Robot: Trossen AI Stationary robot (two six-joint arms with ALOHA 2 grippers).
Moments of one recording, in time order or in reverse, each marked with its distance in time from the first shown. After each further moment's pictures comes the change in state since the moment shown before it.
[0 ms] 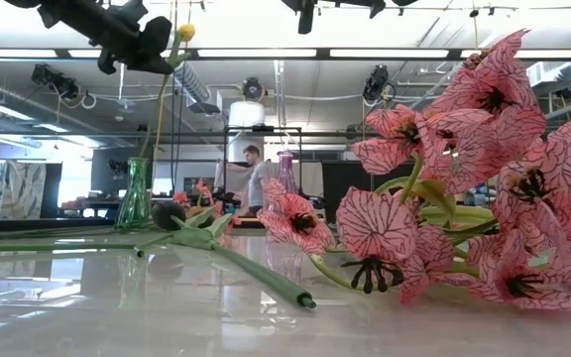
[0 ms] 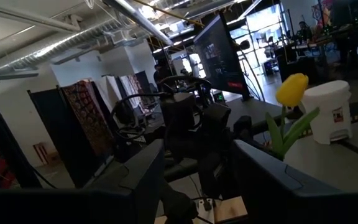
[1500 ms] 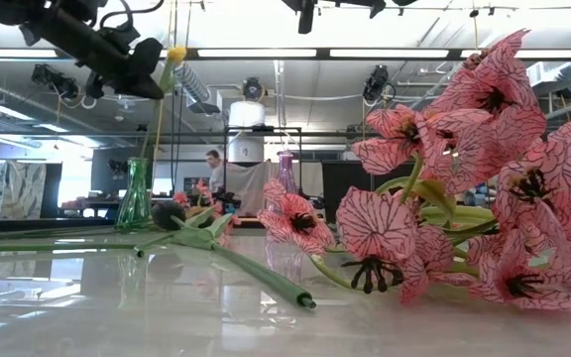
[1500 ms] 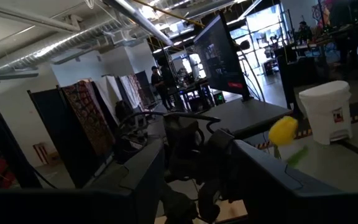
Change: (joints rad) left arm -0.035 -0.095 -0.161 -0.035 -0.014 -0.077; right arm 0.000 -0.001 0.000 0.000 0.000 0.000
